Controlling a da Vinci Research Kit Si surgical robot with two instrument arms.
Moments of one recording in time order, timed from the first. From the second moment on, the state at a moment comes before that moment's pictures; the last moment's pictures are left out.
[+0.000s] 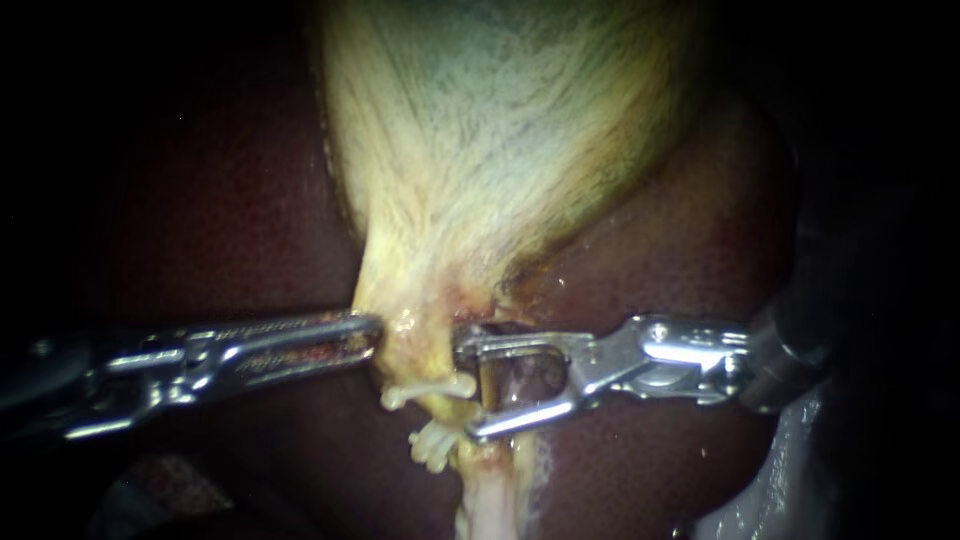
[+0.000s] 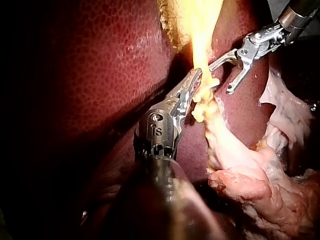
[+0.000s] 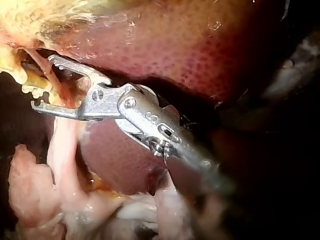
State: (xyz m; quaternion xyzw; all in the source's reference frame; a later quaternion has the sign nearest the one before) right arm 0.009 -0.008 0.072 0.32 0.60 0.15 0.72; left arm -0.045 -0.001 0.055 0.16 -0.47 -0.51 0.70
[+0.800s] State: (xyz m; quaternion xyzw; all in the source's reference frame) right arm 0.002 -0.004 0.067 0.27 0.60 0.12 0.75; left arm -0.046 0.000 0.060 0.16 -0.46 -0.50 0.71
